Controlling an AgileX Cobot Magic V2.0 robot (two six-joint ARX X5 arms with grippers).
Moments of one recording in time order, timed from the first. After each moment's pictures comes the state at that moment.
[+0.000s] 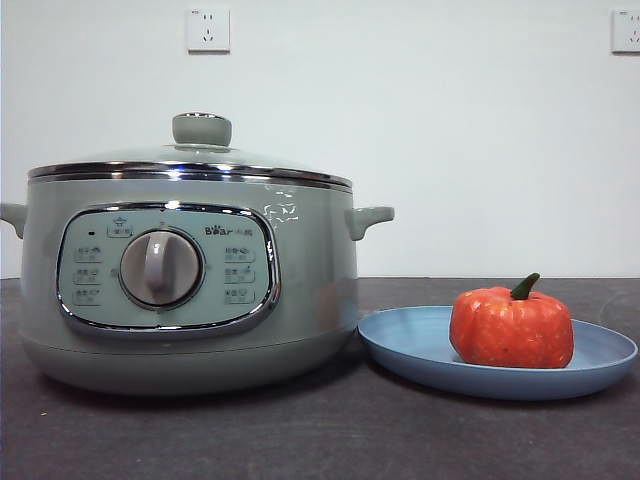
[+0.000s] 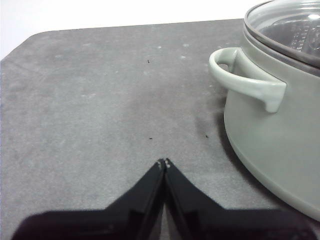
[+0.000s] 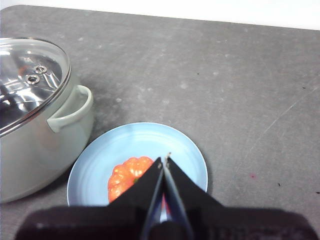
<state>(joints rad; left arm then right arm) -0.02 0.08 0.02 -0.20 -0.01 0.03 0.56 0.49 0.58 -0.49 0.24 0.09</state>
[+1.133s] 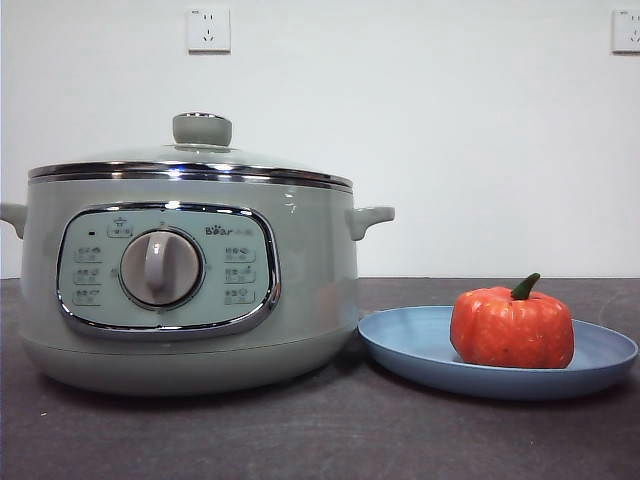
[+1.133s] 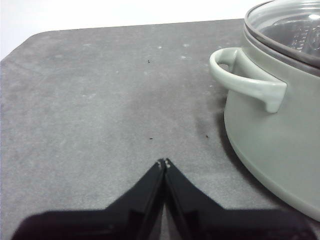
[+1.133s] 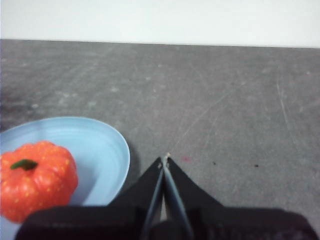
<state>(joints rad) -0.02 0.08 0.02 -0.20 -0.01 0.03 0.04 0.01 0.02 -0.19 -0.05 -0.05</state>
